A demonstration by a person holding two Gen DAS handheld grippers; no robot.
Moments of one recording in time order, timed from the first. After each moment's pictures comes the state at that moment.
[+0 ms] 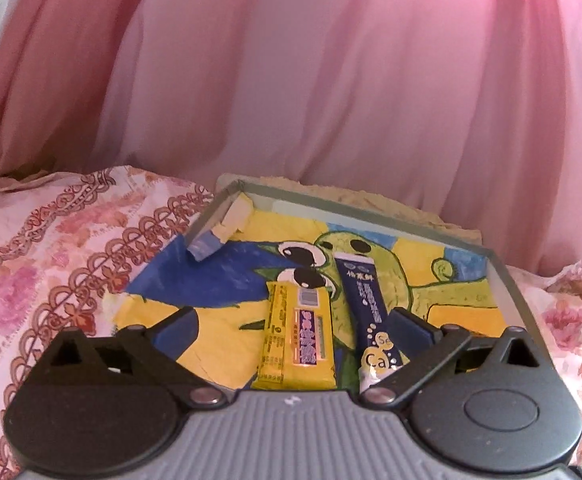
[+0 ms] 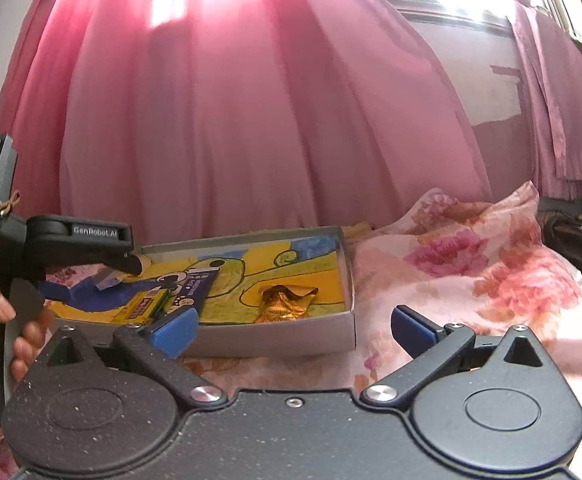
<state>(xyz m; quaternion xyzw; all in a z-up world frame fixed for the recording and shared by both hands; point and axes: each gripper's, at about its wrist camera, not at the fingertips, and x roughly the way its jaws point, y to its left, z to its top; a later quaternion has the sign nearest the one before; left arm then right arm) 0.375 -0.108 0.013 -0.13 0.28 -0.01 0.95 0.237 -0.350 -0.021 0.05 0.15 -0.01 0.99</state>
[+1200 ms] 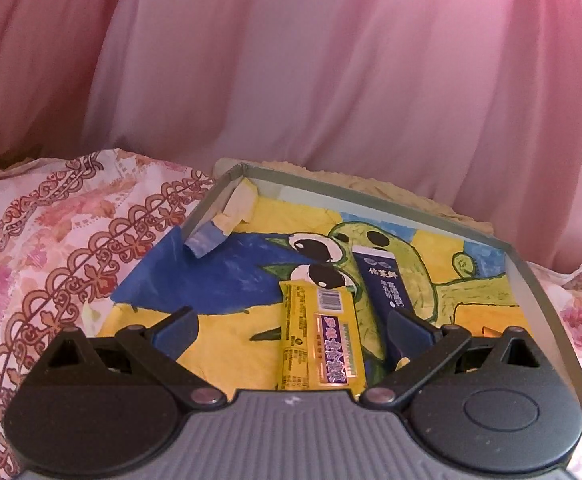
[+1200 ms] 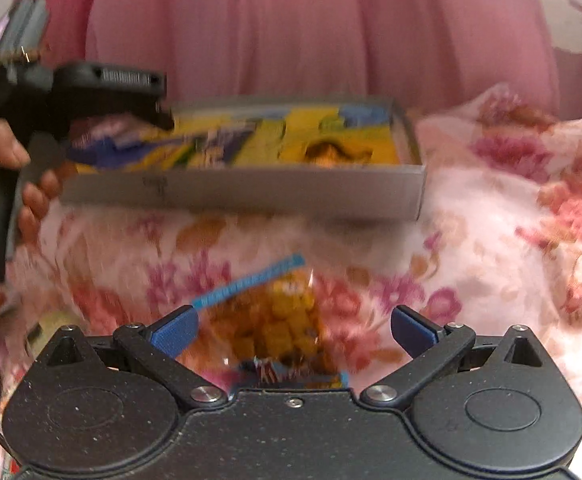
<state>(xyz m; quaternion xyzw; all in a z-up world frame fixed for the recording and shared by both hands) 0.409 -0.093 -0.014 -0.13 0.29 -0.03 0.95 0.271 -0.328 -0.075 -0.02 0.34 0.05 0.94</state>
